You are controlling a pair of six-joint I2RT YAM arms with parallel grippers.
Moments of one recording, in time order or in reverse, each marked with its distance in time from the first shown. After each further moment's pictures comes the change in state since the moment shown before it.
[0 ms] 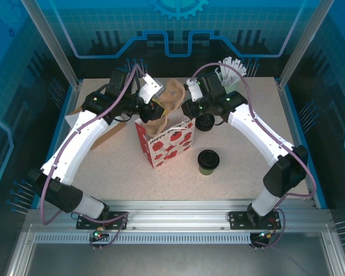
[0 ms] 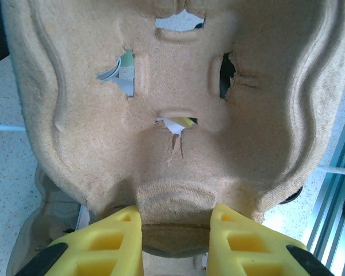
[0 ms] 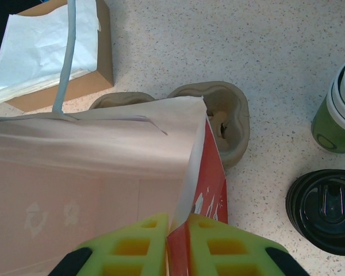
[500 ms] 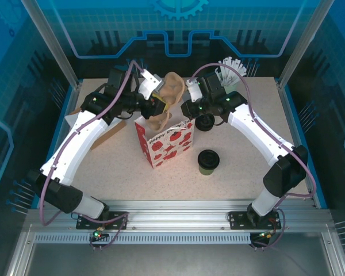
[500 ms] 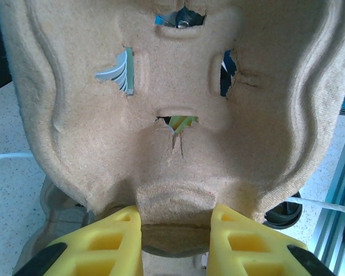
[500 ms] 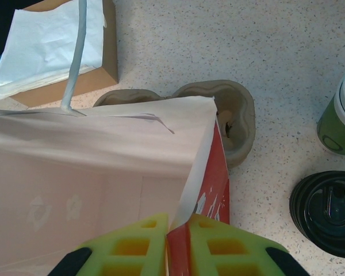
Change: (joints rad) left arm 0.000 -0.003 0.000 0.085 0.000 -0.059; right arm 0.005 0.000 0.000 -0.003 -0.014 -0.015
